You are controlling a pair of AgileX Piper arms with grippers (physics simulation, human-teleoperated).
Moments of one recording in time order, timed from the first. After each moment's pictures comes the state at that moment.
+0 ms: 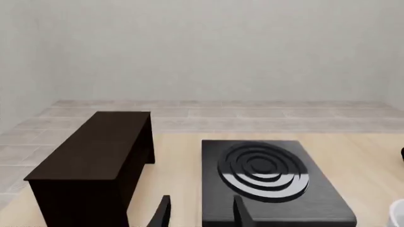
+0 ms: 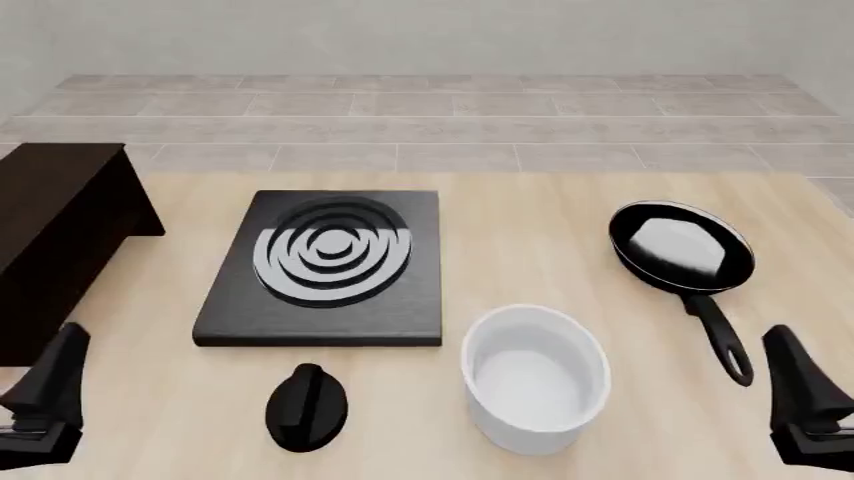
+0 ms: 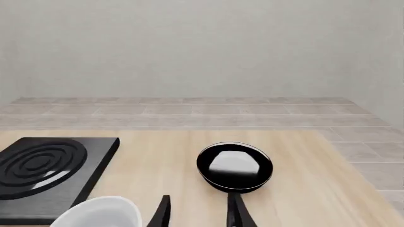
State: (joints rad) left arm 0.00 0.00 0.00 -0.02 0.00; right arm 0.00 0.00 0.00 0.00 0.00
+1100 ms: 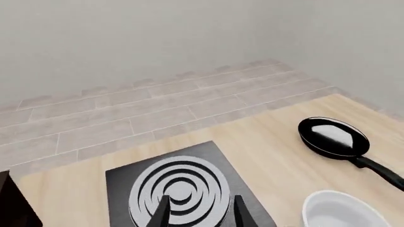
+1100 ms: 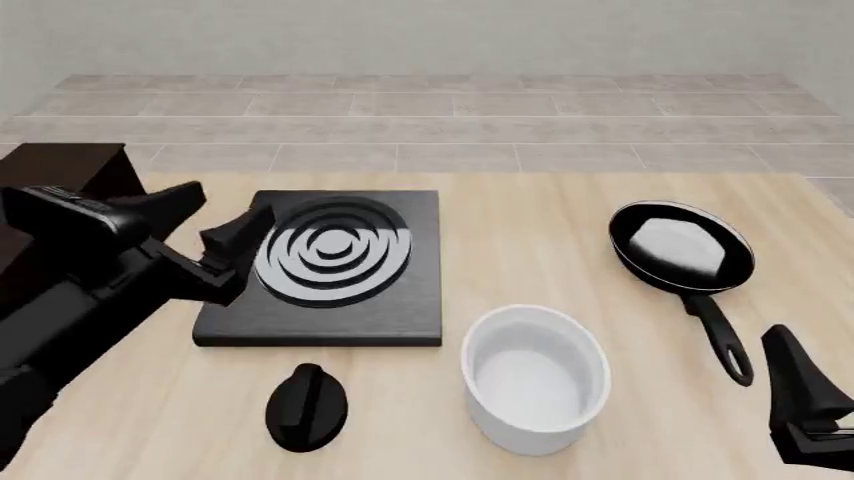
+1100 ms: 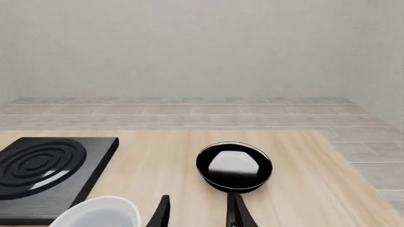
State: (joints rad) left arm -0.42 0.95 -0.38 -0.44 0.00; right arm 0.00 0.01 0.00 0.00 0.00
